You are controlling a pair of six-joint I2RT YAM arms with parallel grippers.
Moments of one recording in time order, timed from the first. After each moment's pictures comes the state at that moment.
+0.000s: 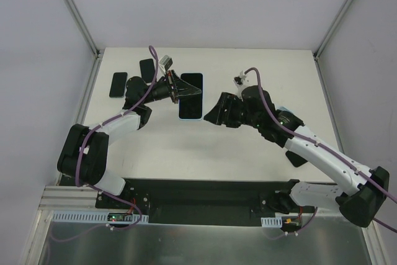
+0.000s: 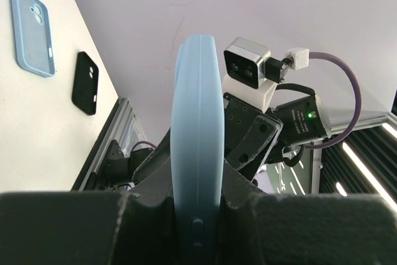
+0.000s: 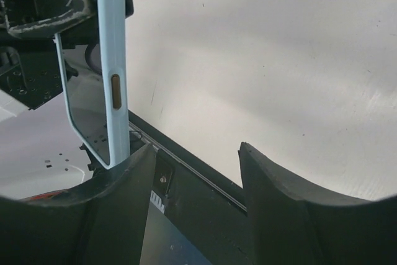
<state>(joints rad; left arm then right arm) -0.35 1.50 0.81 0.96 0.96 -1.62 0.80 1.14 1.06 -0.42 -0.12 0.80</state>
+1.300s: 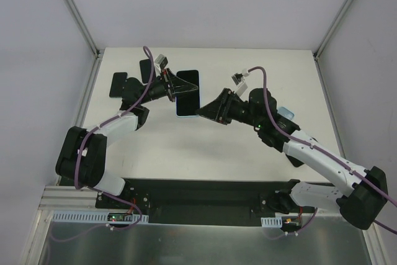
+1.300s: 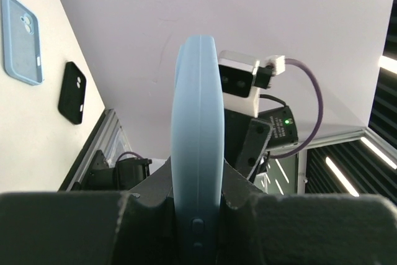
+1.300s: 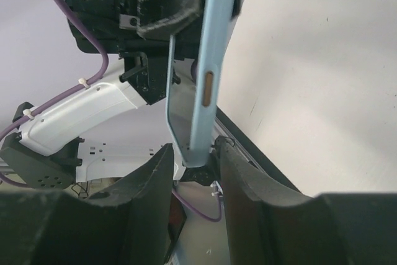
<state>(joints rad) -0.32 1.48 0.79 0.99 0.94 -1.70 0.77 1.13 0.92 0.03 -0.34 1.04</state>
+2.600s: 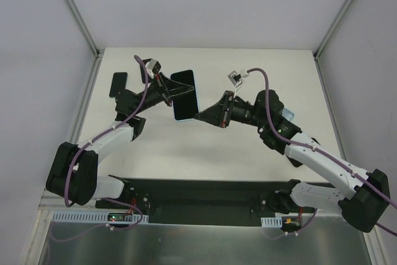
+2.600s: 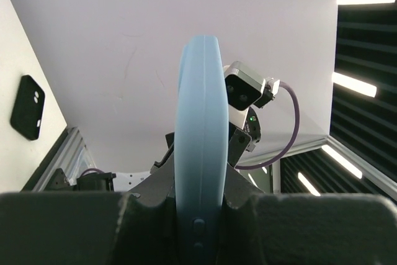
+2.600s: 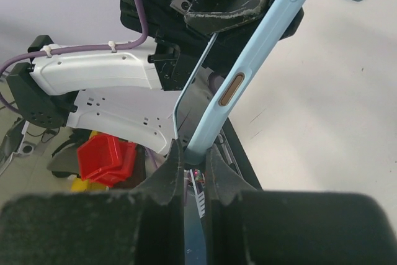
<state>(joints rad) -0.35 1.34 0.68 1.07 0.80 -1.83 0.77 1.11 0.88 0.22 -0.53 0.79</state>
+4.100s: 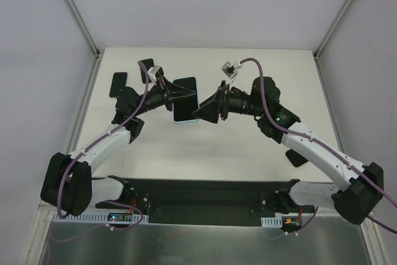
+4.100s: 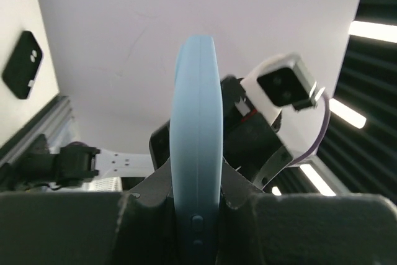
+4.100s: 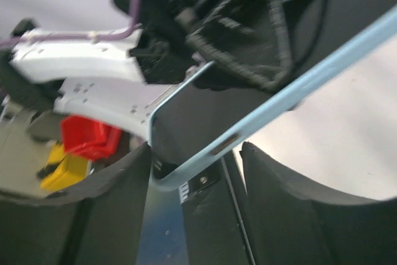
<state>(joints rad) -0.37 1.23 0.68 0.80 0.79 -1.90 0.73 1.20 1.04 0.12 -0.72 0.61</state>
